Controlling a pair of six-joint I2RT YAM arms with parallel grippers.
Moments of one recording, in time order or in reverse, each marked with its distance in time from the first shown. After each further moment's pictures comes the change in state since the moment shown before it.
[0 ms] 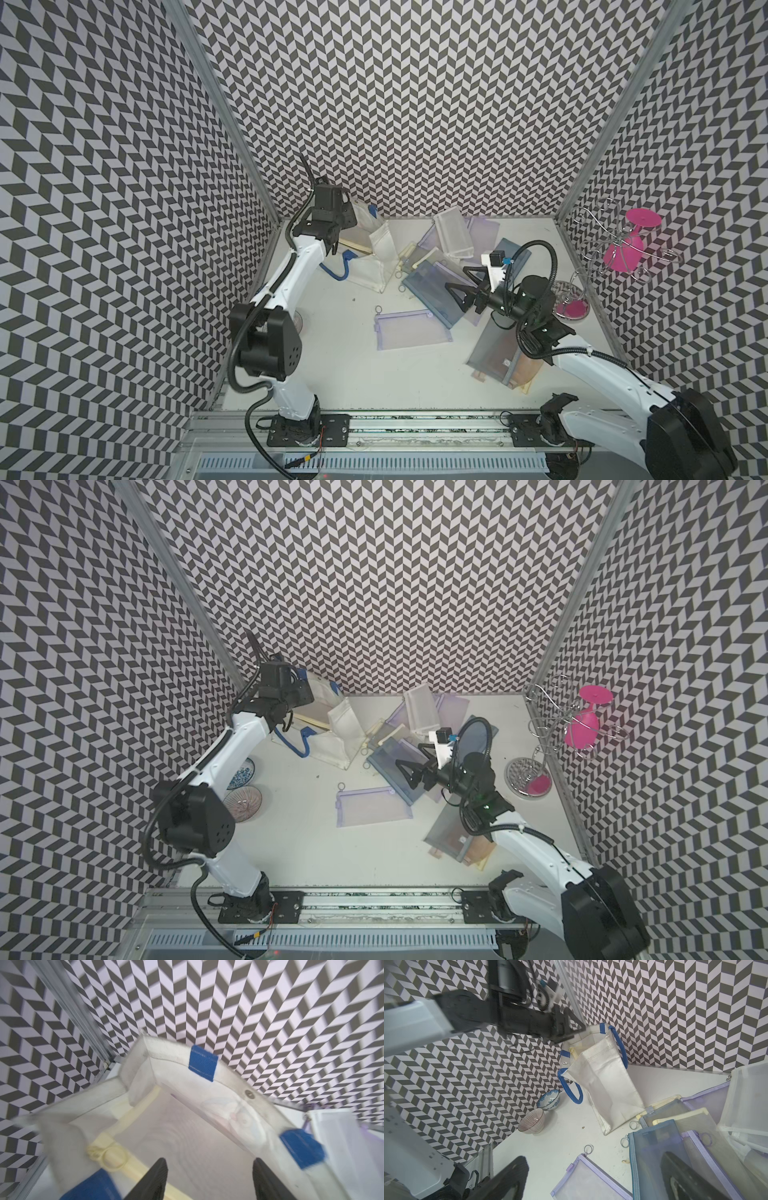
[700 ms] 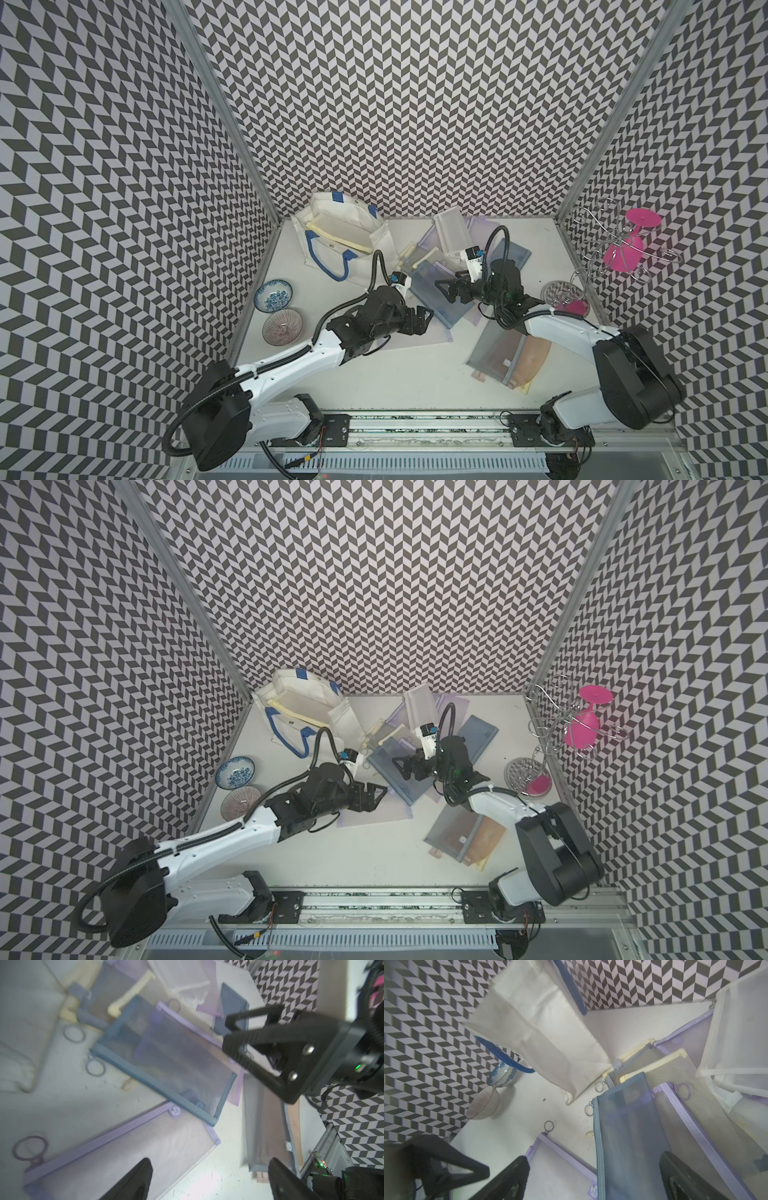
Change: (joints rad) left arm -0.616 -0.365 -0.875 0.397 0.296 -0.298; right arm -0.019 0.414 0.198 -0.153 0.056 -0.064
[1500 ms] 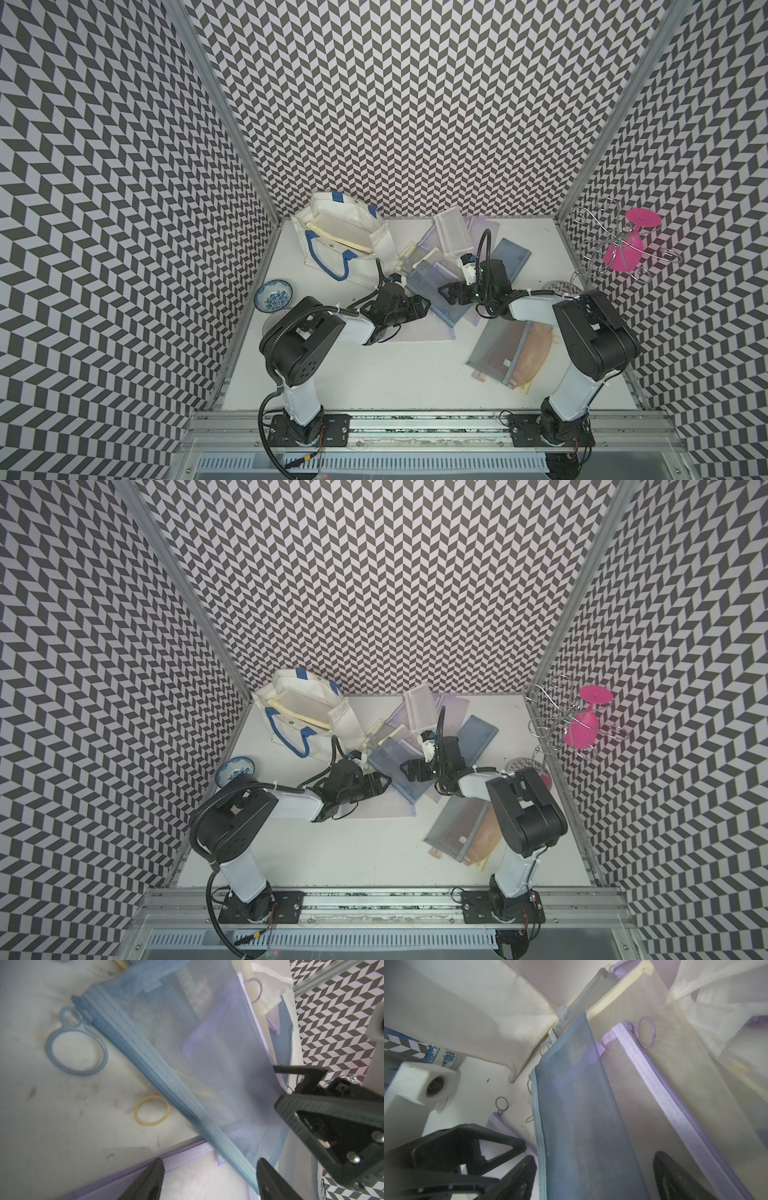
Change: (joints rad) left arm 0.156 0.539 0.023 0.557 0.119 -0.258; right arm -0.064 0.255 0.061 -0.039 -0.018 -0.015
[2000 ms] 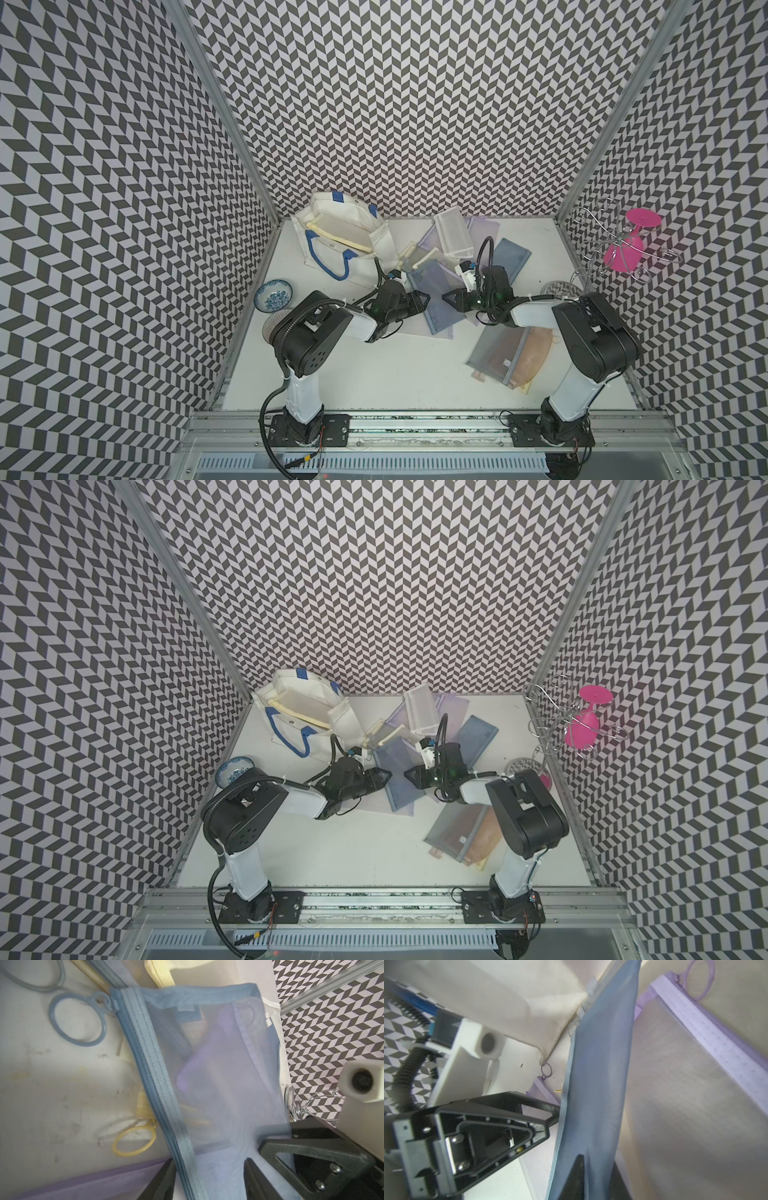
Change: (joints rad) left arm 0.012 0.042 -0.003 0.109 0.030 -0.029; right arm 0.000 -0.055 -0.103 0.077 -0.164 0.091
